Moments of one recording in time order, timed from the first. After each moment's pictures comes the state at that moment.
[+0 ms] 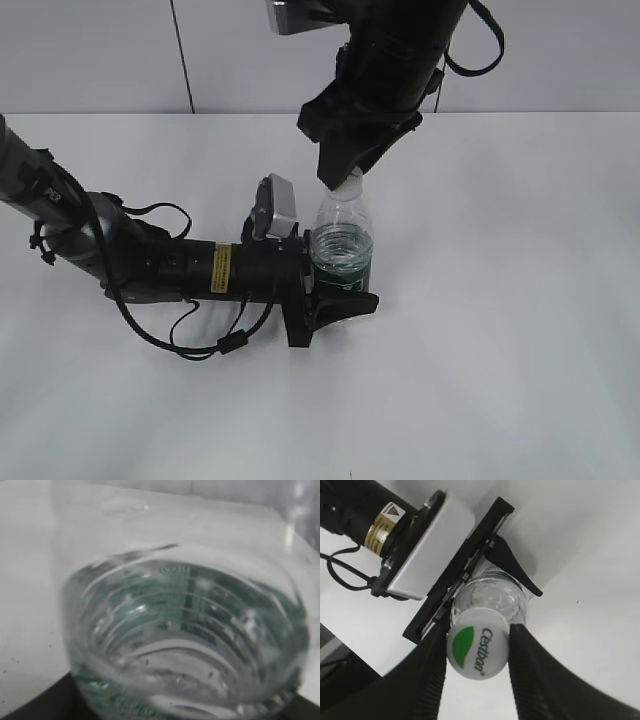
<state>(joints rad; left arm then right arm) -0.40 2.42 -1.17 1.23 -1.16 -0.52 0.60 2.00 -1.78 0.22 1.22 -0.35</state>
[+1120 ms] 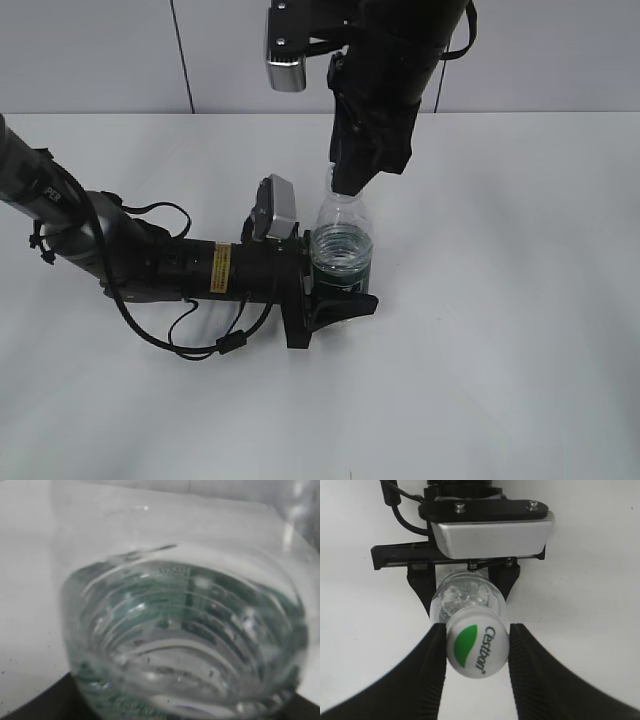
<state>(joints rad) -0.40 2.42 -1.17 1.25 -1.16 -0.51 0.60 1.99 -1.78 0.23 1.22 -1.22</state>
